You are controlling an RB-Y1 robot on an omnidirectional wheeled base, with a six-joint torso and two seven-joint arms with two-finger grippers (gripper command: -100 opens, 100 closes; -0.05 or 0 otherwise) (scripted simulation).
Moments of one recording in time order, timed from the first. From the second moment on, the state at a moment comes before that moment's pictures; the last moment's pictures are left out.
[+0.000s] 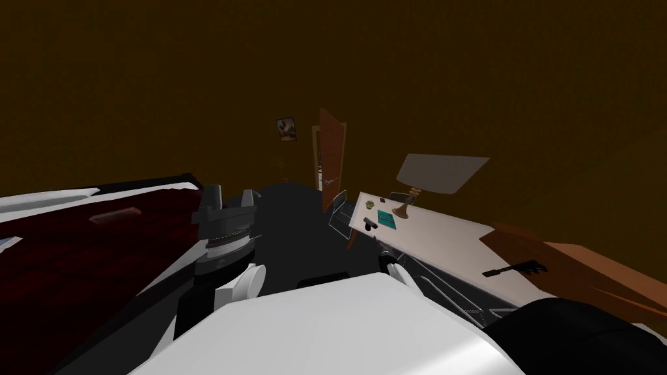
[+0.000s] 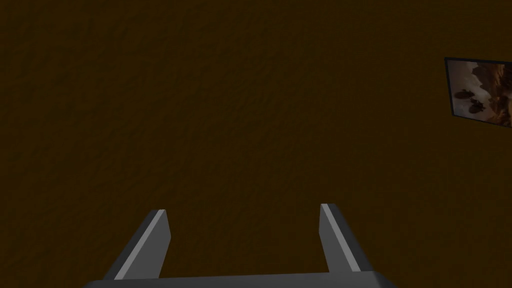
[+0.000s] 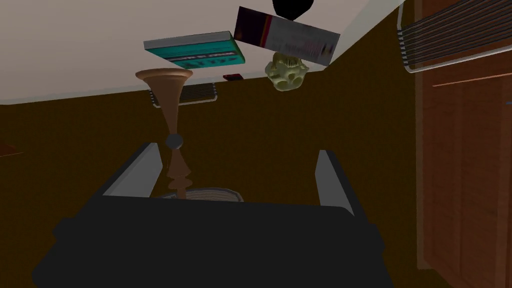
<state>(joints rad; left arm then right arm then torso) 0.48 -0.05 -0.05 -2.38 -0.03 -0.58 0.03 0.42 -0.16 -0.12 -1.56 0.96 0.30 0.10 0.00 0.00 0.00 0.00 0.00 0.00</state>
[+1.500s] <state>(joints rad) 0.48 -0.05 -0.05 -2.38 -0.03 -0.58 0.03 0.33 -0.15 -0.13 -1.12 1.40 0.66 0.09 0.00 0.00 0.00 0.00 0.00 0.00</state>
